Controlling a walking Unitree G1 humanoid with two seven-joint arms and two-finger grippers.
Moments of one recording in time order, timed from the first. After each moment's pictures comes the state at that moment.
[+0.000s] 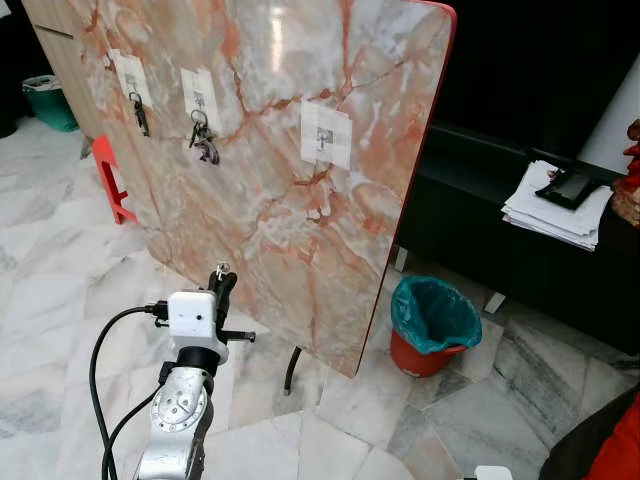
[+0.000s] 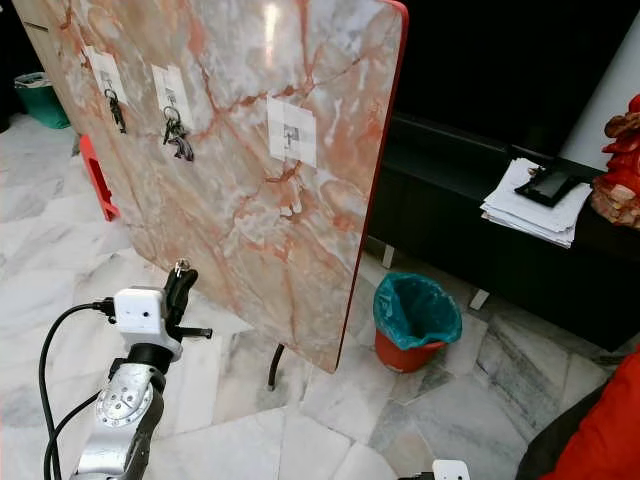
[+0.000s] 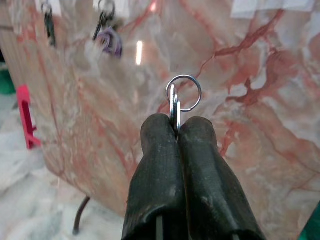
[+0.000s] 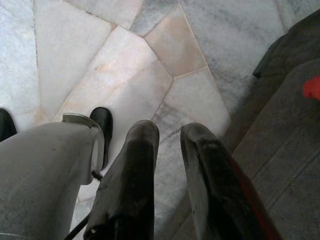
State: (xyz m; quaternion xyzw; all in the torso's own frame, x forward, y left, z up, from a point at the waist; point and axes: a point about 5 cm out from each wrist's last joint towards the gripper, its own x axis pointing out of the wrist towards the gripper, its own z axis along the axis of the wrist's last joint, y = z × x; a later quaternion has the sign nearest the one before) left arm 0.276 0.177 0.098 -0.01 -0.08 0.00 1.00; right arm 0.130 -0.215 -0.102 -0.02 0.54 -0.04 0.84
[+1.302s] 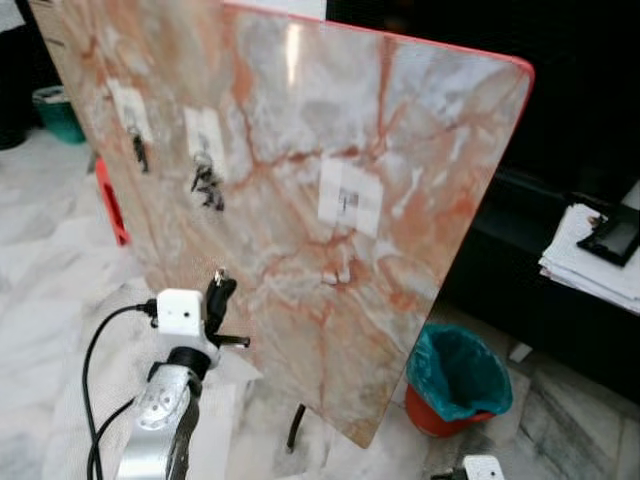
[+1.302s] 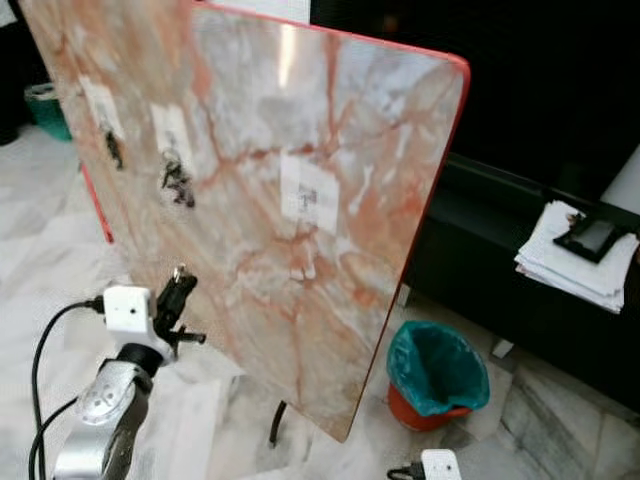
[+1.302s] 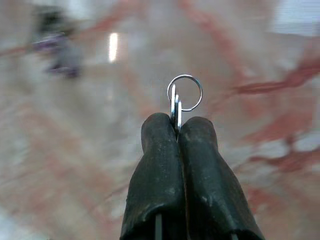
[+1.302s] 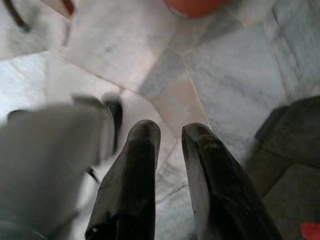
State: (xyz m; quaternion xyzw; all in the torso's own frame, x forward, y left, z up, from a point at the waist) left arm 0.272 0.168 0.111 -0.01 -0.05 -0.09 0.99; right arm 0.130 -0.212 -0.103 -0.03 0.55 -0.03 0.84
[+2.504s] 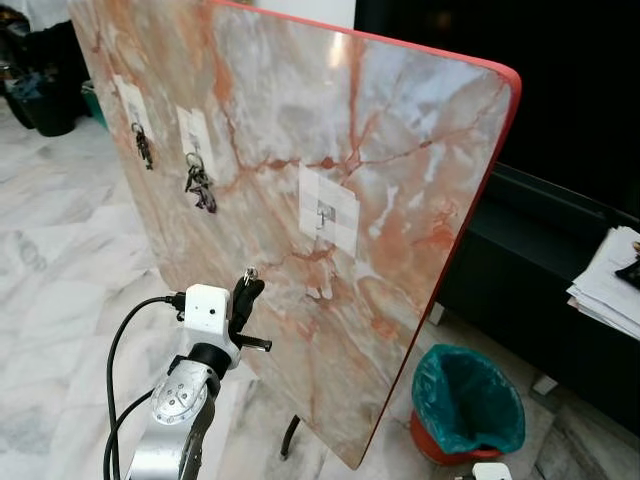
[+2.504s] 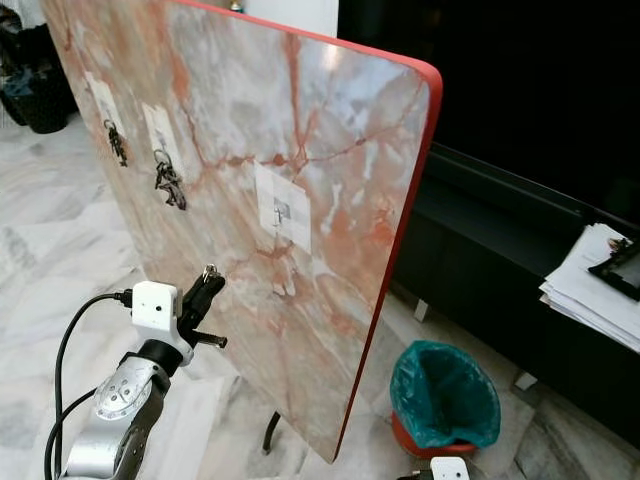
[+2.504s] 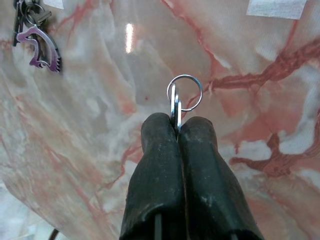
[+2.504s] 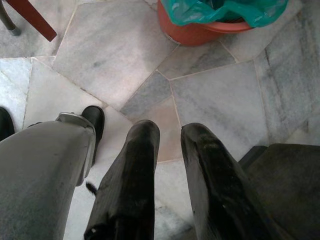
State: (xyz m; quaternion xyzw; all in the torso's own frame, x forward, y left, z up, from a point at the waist) left arm 0.272 0.159 0.110 0.01 -0.04 -0.11 0.99; right arm 0.133 -0.217 -0.101 -0.03 0.54 -0.03 0.84
